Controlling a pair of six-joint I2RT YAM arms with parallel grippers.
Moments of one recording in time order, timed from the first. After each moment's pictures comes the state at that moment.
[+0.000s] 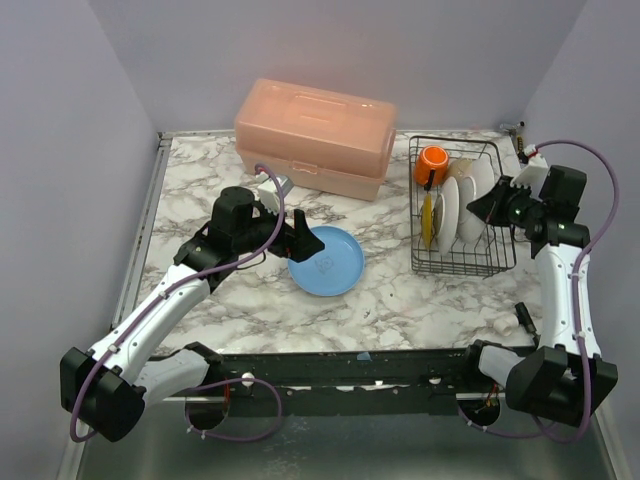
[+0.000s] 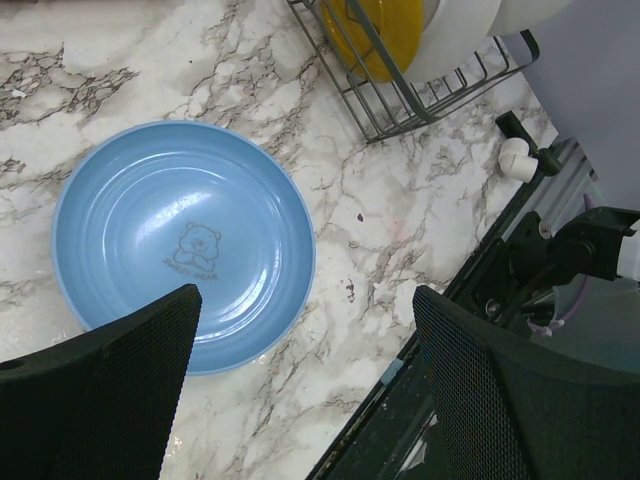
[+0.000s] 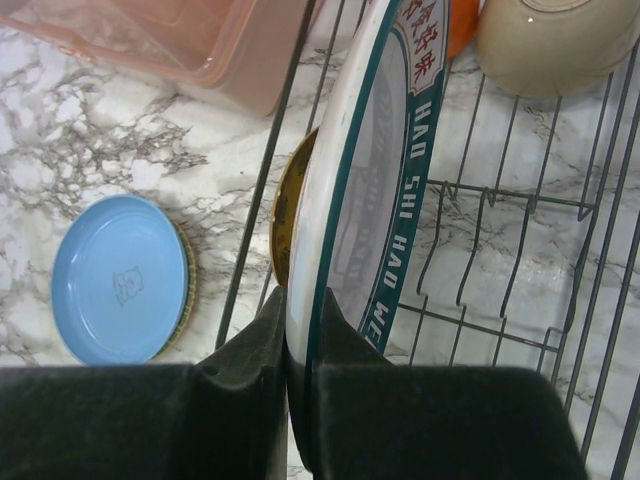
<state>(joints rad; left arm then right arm) -0.51 1.05 0.90 -0.29 0.46 -0.34 -0.29 1.12 1.06 -0.54 -0.62 0.05</state>
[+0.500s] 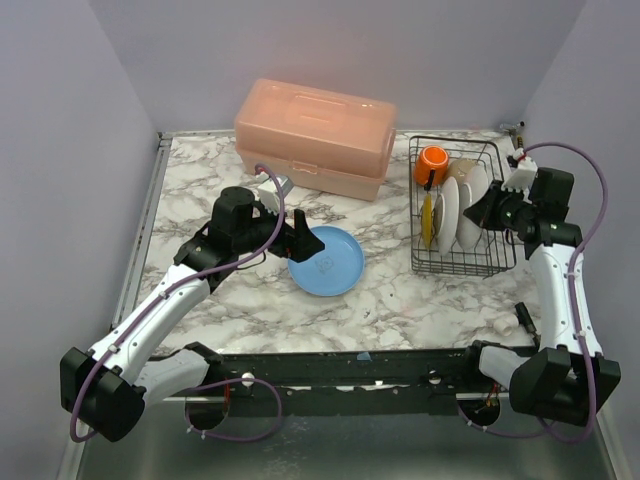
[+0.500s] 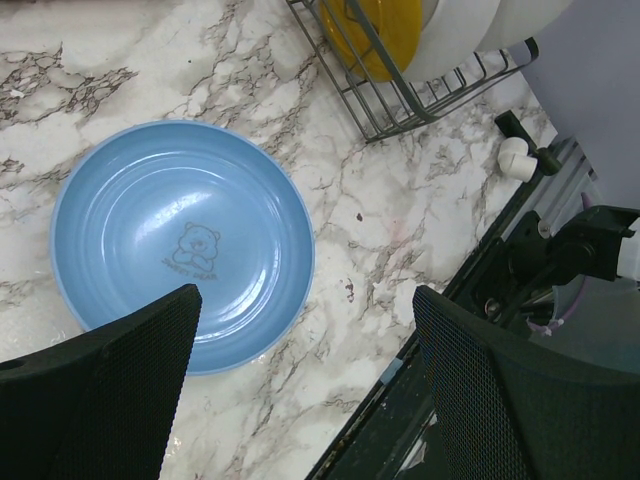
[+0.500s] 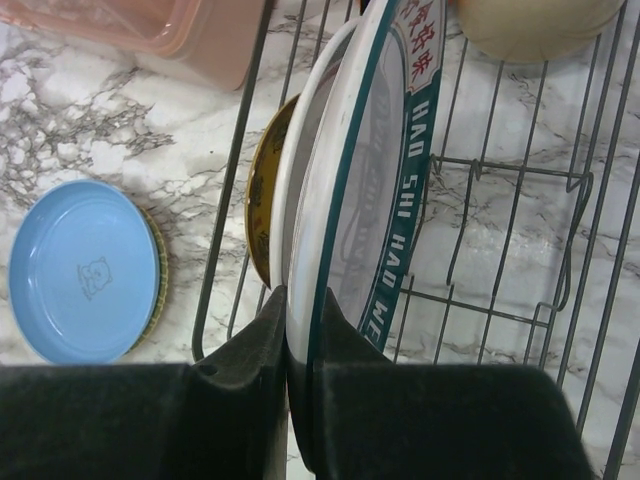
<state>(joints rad) -0.51 1.05 0.90 -0.29 0.46 -0.34 -0.24 1.12 1.04 -0.56 -0.51 0.03</state>
